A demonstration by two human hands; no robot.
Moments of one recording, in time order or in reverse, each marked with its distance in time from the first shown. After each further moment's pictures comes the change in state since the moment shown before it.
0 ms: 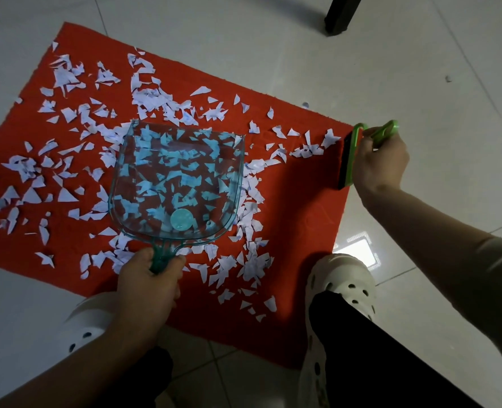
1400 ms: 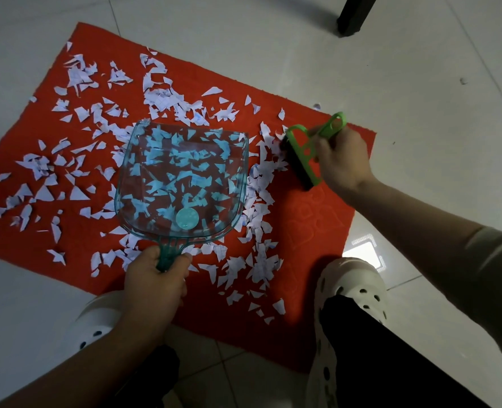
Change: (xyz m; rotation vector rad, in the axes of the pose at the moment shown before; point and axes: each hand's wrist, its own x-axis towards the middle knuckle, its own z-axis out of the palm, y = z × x) left_hand 0.007 -0.003 -0.004 -0.047 0.031 -0.022; right_hand -0.018 -0.031 0.035 -0.080 -0.409 -0.263
